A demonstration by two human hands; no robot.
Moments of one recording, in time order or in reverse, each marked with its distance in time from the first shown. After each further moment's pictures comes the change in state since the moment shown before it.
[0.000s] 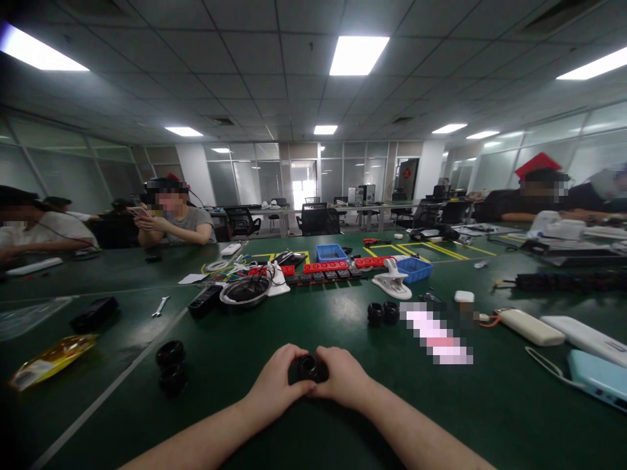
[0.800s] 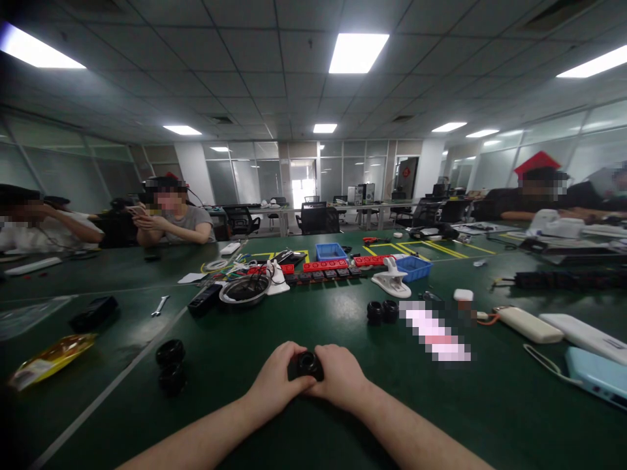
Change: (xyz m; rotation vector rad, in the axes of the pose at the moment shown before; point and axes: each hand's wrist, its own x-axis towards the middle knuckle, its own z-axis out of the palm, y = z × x) left_hand 0.002 -0.004 0.004 -0.003 0.045 0.008; right_hand 0.000 -0.004 0.005 -0.139 0.074 -0.011
